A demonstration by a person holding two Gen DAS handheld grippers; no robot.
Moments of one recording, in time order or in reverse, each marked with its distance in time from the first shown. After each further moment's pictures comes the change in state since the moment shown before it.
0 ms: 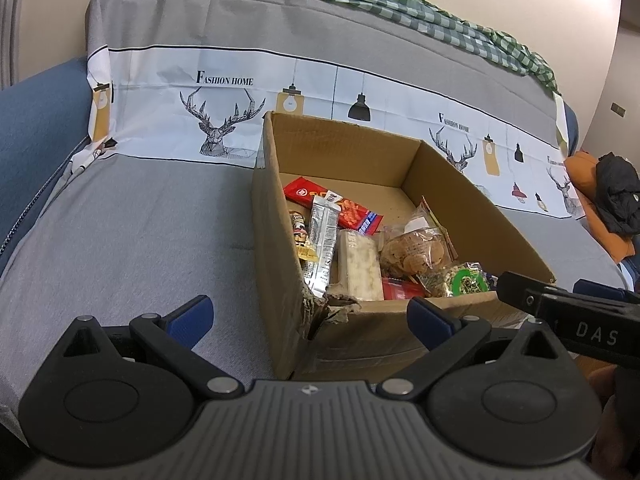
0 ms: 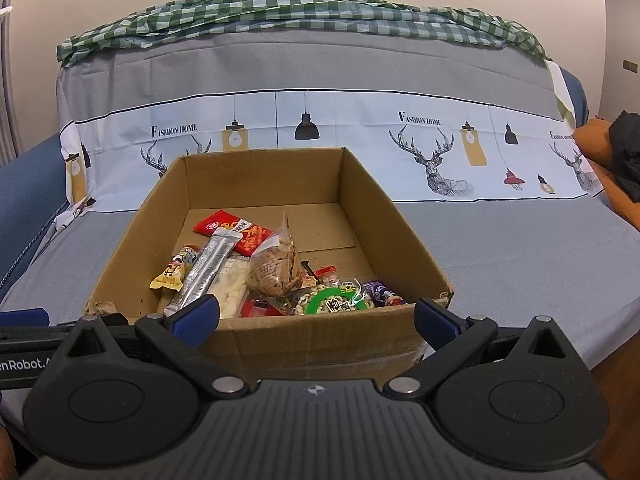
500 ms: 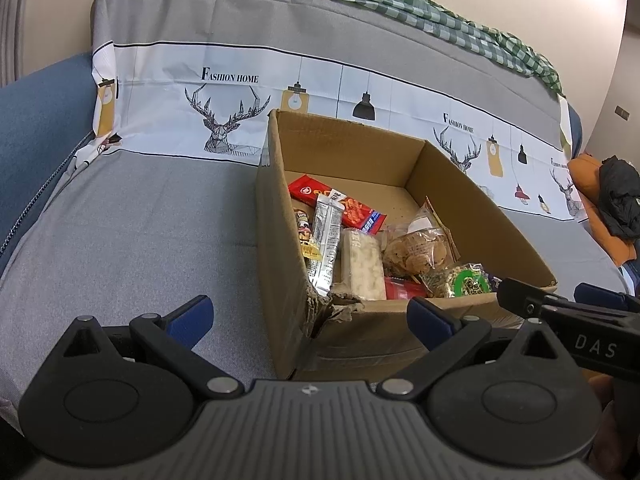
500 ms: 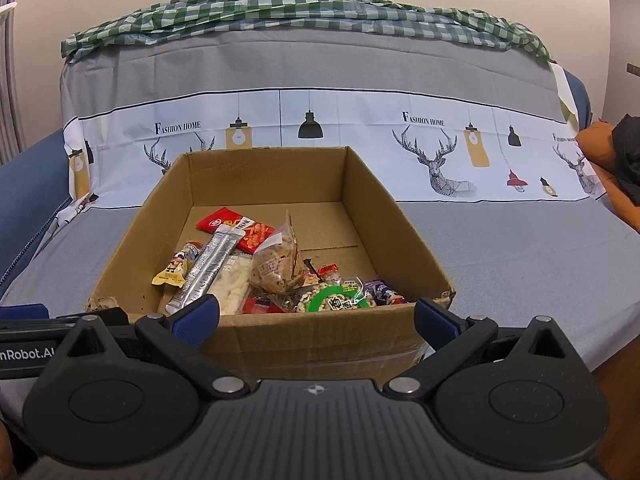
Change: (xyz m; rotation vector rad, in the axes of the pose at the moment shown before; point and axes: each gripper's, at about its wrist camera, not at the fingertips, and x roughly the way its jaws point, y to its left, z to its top) left arm -0.002 0.002 0.001 -0.018 0.009 0.010; right arm -0.001 0.000 -0.001 -0.017 0.001 0.007
